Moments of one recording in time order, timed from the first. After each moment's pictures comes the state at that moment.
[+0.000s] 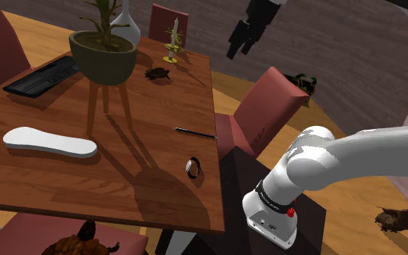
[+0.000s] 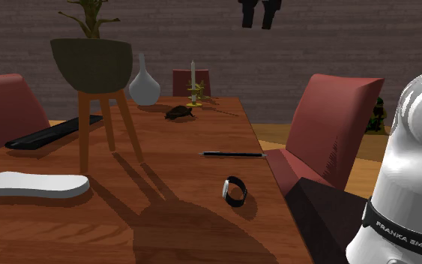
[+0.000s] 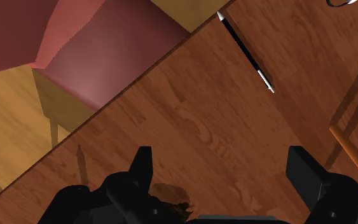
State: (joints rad) arm 0.01 -0.79 -0.01 -2.30 -0.08 1.69 -0.01
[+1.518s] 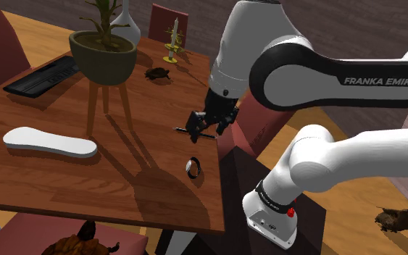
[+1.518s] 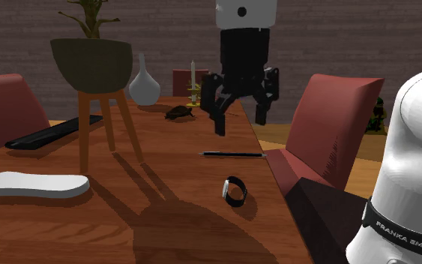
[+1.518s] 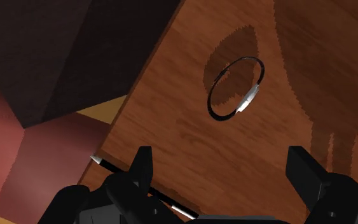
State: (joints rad) arm 0.11 -0.86 0.42 -2.73 0.27 1.91 0.62
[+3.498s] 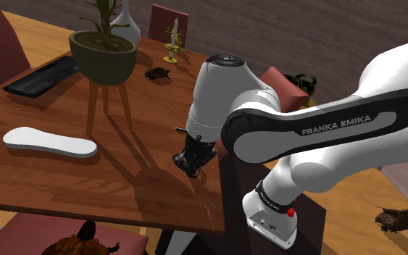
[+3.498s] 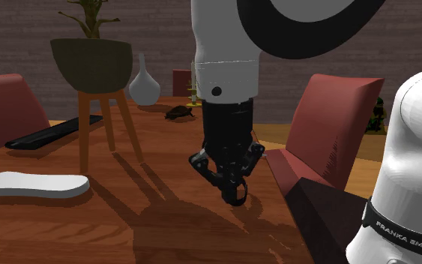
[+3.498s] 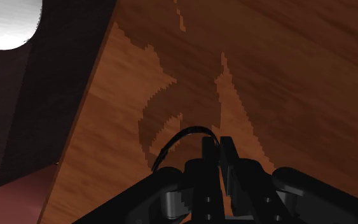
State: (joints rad) arm 0.14 -0.64 0.63 -2.82 0.43 2.19 0.81
